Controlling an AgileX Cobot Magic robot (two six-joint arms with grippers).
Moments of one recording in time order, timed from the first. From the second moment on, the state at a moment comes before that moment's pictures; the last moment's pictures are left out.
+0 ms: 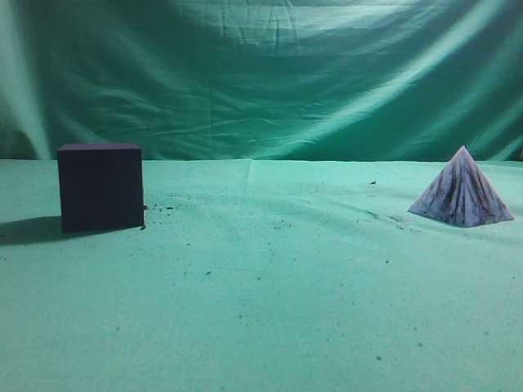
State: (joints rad) left arm -0.14 -0.02 0.02 0.07 0.35 0.07; right arm 0.06 -0.01 0.03 0.06 0.37 -0.08
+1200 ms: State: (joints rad) left arm -0.14 -0.02 0.02 0.07 0.35 0.07; right arm 0.06 -0.01 0.03 0.06 0.36 -0.08
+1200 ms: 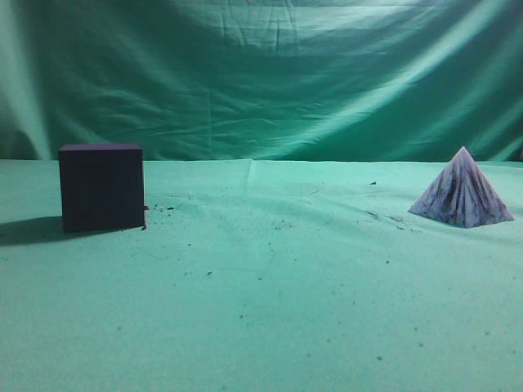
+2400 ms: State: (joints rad) left arm -0.14 -0.02 0.02 0.07 0.35 0.07; right arm 0.18 1.02 -0.79 0.30 0.83 -0.32
